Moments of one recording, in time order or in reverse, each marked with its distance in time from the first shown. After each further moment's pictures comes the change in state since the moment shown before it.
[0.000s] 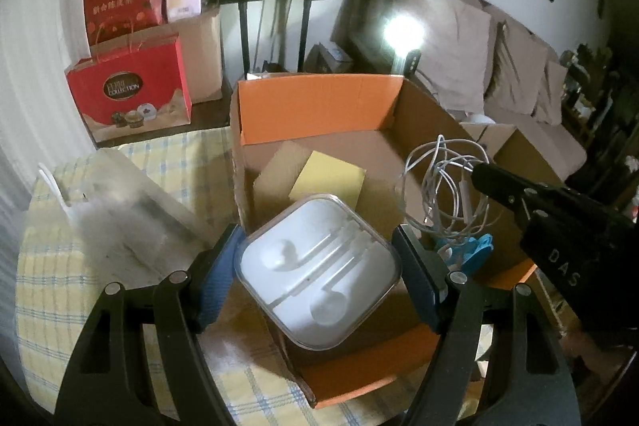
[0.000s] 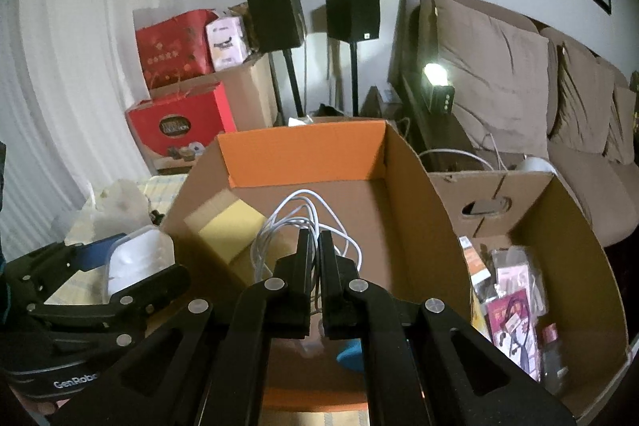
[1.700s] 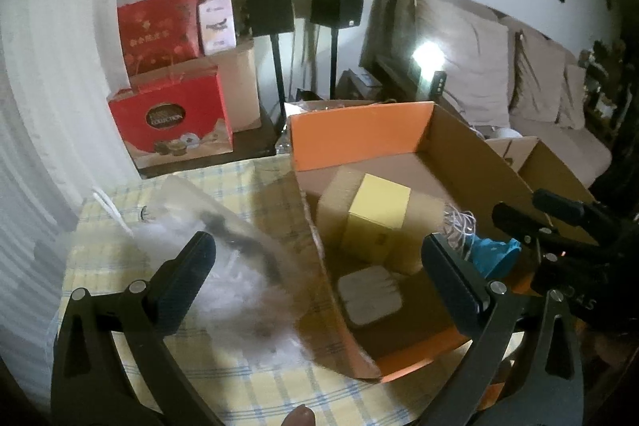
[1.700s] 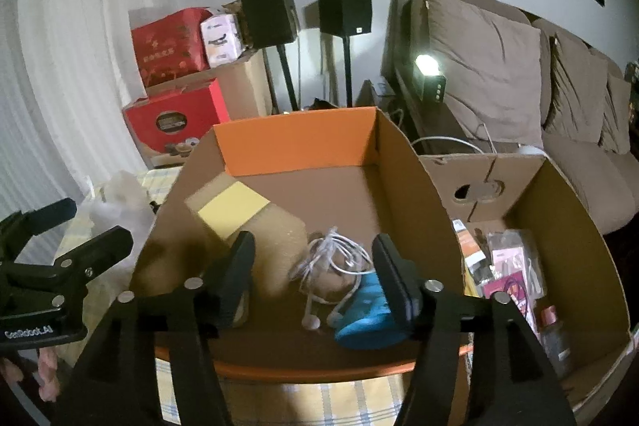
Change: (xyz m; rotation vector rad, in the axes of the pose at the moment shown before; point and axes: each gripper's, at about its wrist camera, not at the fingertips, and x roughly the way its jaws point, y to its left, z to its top) left arm -0.039 0.027 0.000 0.040 -0.100 0.110; right arm -0.013 0.001 -0.013 0.011 0.005 -0.014
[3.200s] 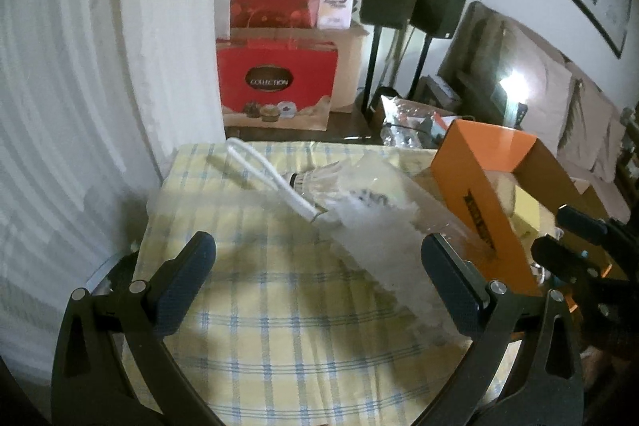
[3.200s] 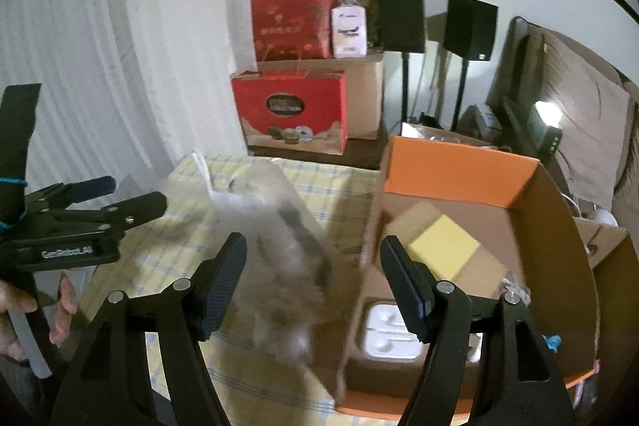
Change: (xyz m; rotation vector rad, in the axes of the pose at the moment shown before) left arm -0.005 0.195 -0.027 -0.220 0.052 0.085; right arm 0.015 0.164 0.015 -0.225 0.017 0.236
